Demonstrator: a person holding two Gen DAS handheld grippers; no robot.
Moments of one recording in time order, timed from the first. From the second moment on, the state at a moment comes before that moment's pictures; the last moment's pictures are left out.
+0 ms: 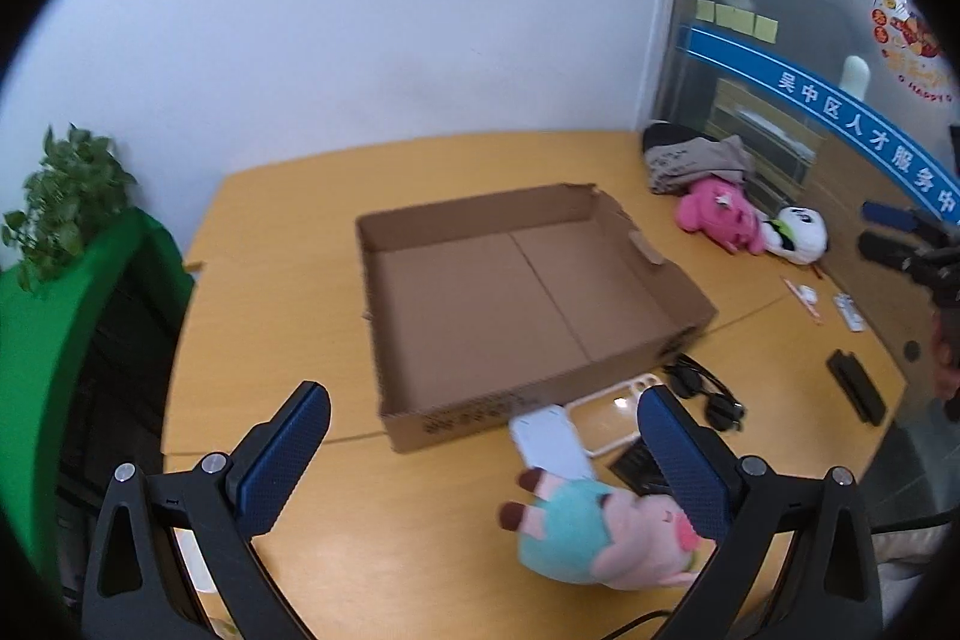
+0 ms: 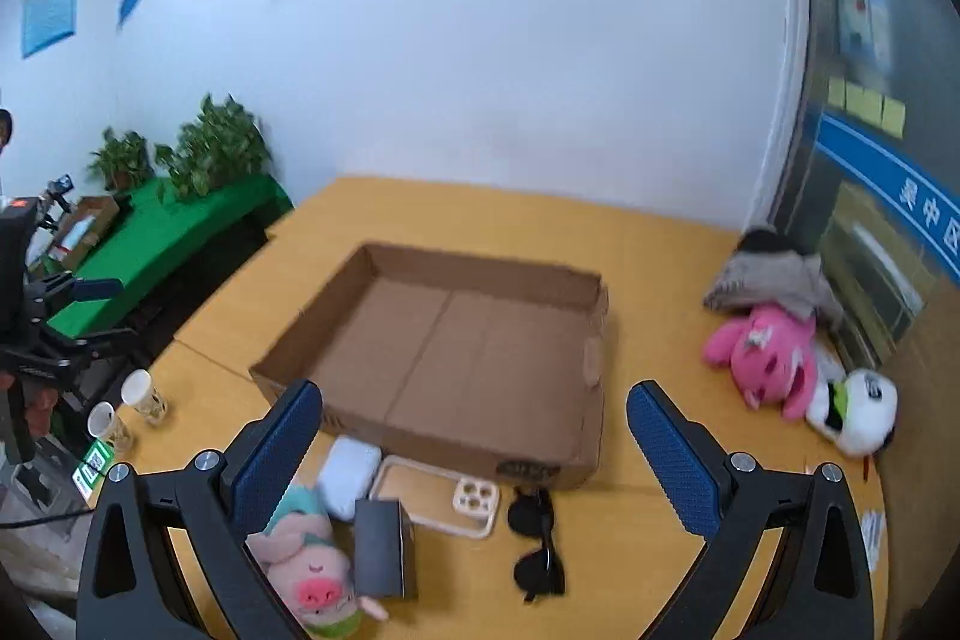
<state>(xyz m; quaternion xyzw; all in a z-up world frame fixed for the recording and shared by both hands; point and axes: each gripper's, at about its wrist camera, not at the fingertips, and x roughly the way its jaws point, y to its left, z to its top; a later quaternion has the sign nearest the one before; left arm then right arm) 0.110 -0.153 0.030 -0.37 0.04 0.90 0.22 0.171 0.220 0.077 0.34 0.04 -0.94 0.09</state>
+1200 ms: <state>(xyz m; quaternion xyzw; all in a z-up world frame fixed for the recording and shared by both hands) 0.090 -0.118 -0.175 -0.65 -0.13 0.69 0.28 0.200 0.099 -0.147 0.63 0.11 -0.71 0.29</state>
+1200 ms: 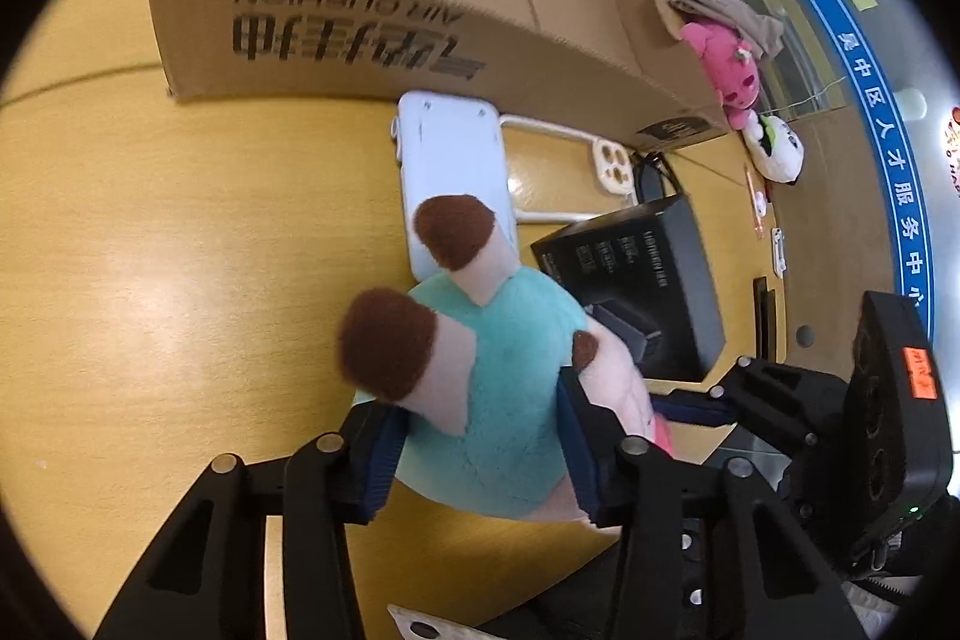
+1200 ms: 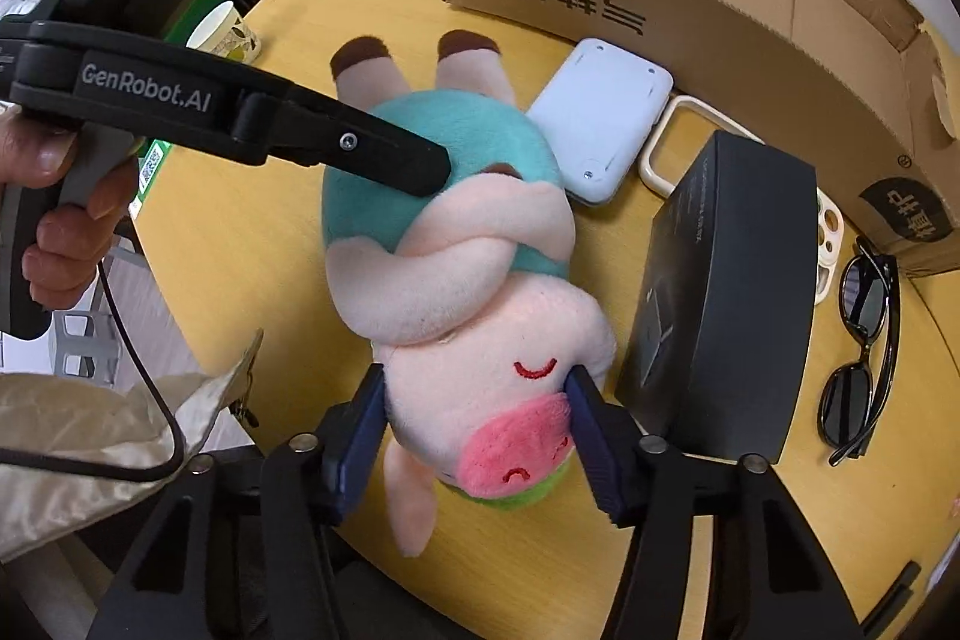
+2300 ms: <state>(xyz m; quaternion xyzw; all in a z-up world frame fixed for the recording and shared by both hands) 0.033 -0.125 -0.074 -0.56 -0.14 0.77 0.29 0.138 0.104 -0.061 0.54 0.07 -0.78 0.30</state>
